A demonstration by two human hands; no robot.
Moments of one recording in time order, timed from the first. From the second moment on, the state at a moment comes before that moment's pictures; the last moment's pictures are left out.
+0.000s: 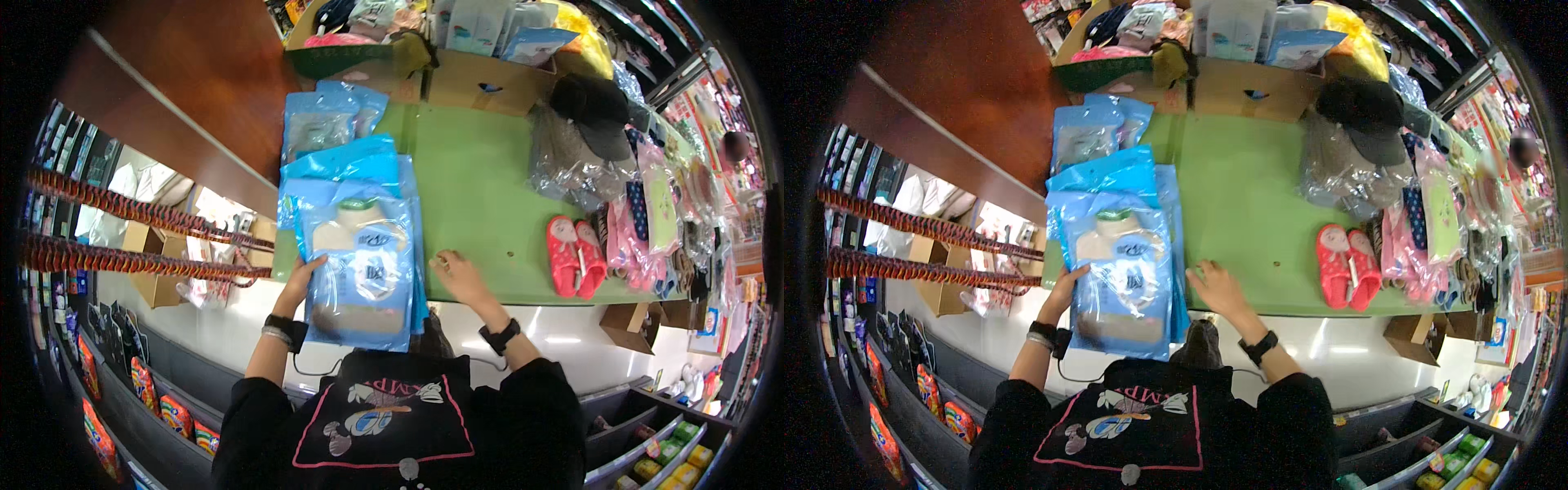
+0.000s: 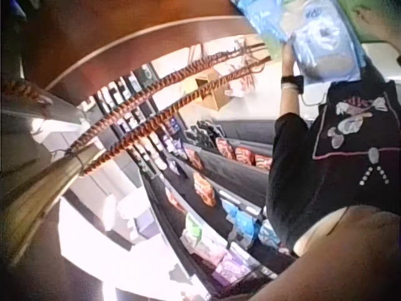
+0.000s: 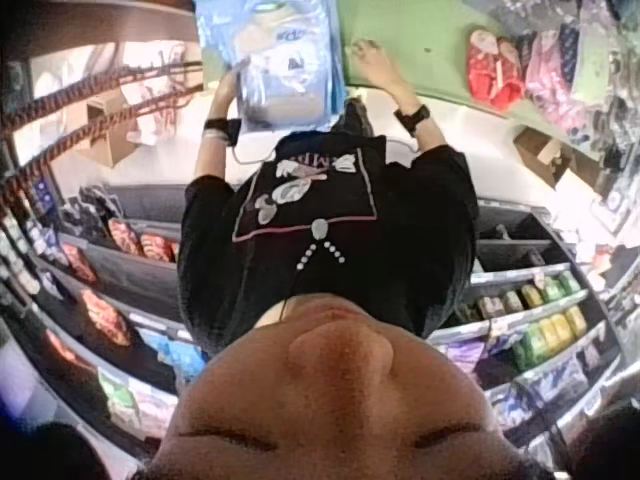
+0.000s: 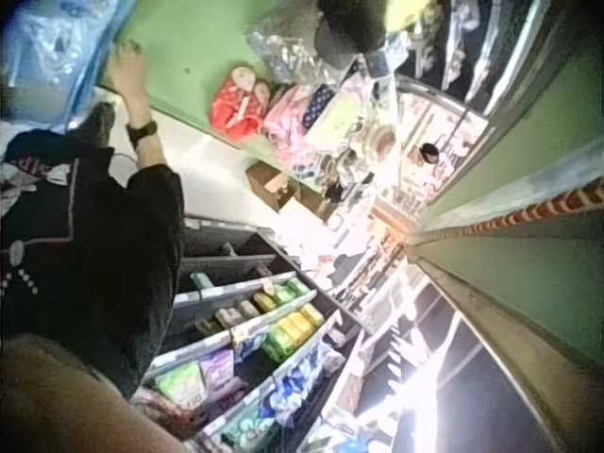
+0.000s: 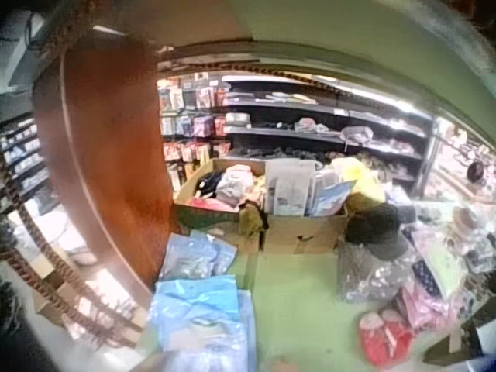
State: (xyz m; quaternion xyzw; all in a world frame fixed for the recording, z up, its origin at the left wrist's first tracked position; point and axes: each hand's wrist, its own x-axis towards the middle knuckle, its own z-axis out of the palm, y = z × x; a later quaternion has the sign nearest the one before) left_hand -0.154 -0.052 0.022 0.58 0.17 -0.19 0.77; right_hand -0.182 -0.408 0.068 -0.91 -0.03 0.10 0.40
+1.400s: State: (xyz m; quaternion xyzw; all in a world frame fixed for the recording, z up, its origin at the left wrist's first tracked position) left_hand -0.085 -0.240 0.085 0.54 0.01 -0.13 0.83; right_hand -0.192 -0.497 0.111 -0.77 0.18 0.00 0.61
